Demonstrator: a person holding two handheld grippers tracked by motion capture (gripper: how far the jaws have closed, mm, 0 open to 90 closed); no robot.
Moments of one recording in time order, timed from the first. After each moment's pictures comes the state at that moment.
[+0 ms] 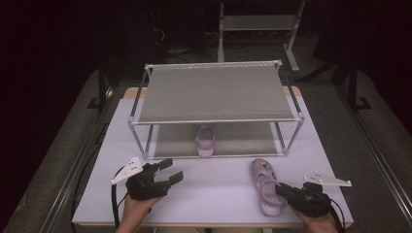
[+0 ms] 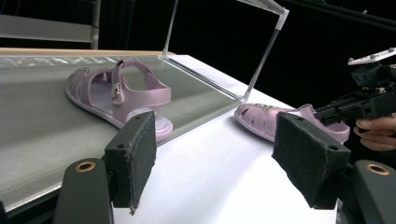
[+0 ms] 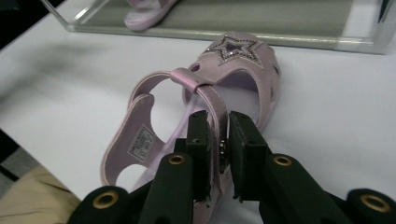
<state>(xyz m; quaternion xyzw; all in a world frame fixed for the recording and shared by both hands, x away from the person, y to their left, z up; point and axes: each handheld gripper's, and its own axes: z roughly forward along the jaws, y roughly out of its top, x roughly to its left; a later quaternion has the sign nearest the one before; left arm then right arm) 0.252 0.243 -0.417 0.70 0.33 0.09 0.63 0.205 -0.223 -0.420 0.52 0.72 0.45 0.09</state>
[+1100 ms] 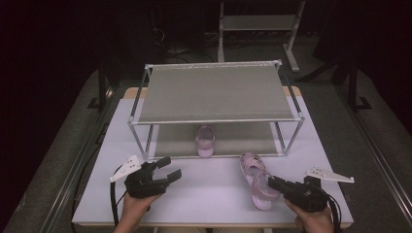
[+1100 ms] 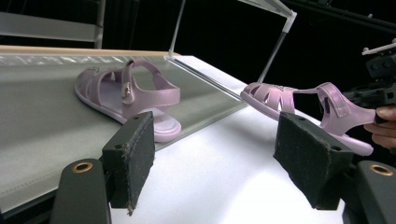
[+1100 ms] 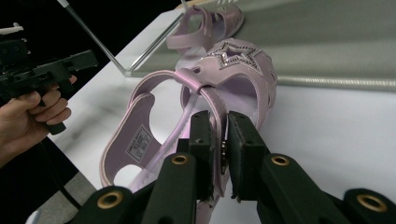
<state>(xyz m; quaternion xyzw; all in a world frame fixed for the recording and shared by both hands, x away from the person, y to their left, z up) 0.258 0.248 -0.419 0.69 0.34 0.09 0.63 0.210 -0.211 -0.404 0.50 0.68 0.53 0.05</state>
